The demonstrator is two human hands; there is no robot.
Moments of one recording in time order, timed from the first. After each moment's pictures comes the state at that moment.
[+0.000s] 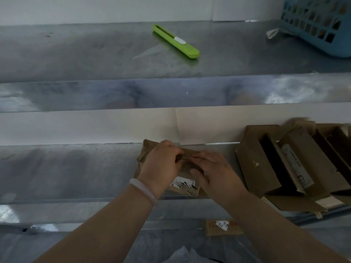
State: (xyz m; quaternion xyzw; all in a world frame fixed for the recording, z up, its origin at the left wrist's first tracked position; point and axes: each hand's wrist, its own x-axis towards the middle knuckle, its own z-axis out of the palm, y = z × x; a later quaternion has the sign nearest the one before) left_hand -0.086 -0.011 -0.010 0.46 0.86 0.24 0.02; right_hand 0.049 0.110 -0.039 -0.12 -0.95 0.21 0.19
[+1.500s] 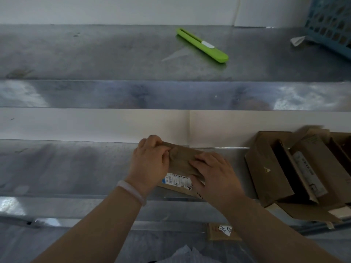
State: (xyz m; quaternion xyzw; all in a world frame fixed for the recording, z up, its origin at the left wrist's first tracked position) left_hand -0.120 -0.055 -0.019 0.41 0.88 0.24 -0.10; right_hand 0.028 0.090 -0.043 -0.13 -0.97 0.10 0.20
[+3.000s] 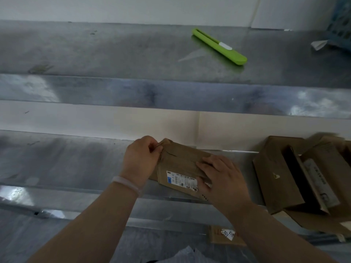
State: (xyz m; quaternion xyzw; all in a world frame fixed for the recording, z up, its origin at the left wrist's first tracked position) left_hand -0.142 -0.073 -0.011 0.23 0.91 0.34 -0.02; right_hand 0.029 0.087 -0.045 -0.12 -0.96 0.08 0.23
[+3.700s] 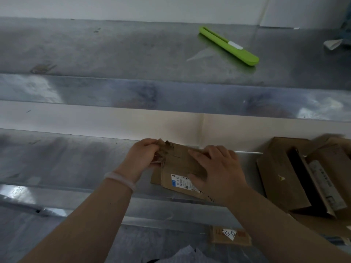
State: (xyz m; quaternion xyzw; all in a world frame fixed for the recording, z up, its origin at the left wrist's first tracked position) left_hand -0.153 -0.073 -0.001 0.03 0.75 0.59 0.29; right_hand 0.002 0.088 -0.020 -0.11 -0.99 0.03 0.11
